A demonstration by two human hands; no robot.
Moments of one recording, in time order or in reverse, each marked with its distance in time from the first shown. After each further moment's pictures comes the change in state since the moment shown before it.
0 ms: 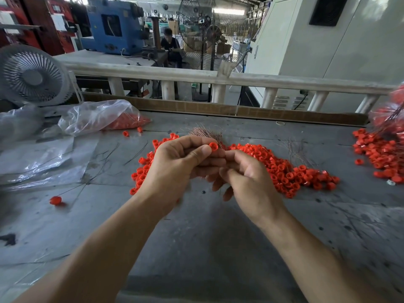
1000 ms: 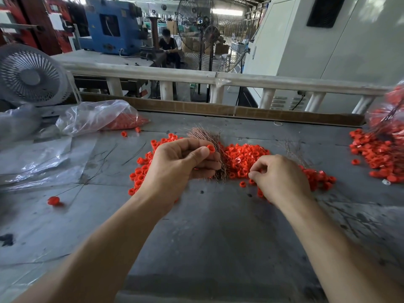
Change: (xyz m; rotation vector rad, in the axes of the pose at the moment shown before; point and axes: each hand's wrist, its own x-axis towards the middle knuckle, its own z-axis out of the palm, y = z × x) left_hand 0.002 -0.004 -0.001 0.078 0.056 0.001; right_hand 0.018 0.010 -0.059 -1.027 0.295 0.197
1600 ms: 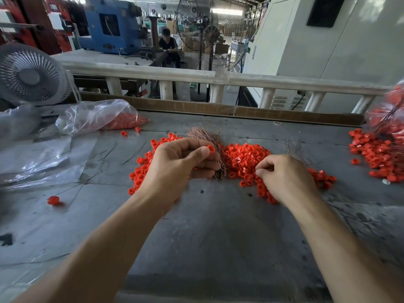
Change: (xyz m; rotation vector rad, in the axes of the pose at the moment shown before) left_hand 0.001 -0.001 -0.001 0.026 -0.007 0.002; right_hand 0.006 0.015 -0.002 0.025 -0.008 0.029
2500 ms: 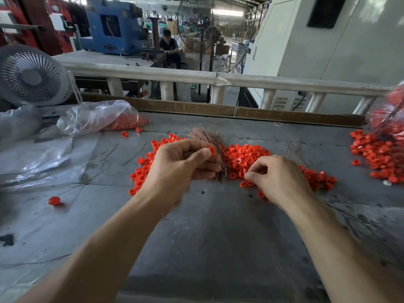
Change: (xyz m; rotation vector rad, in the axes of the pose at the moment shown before) left_hand -0.002 0.003 0.002 0.018 0.012 -0.011; right_hand -0.005 -0.010 0.001 0.042 -0.025 -0.115
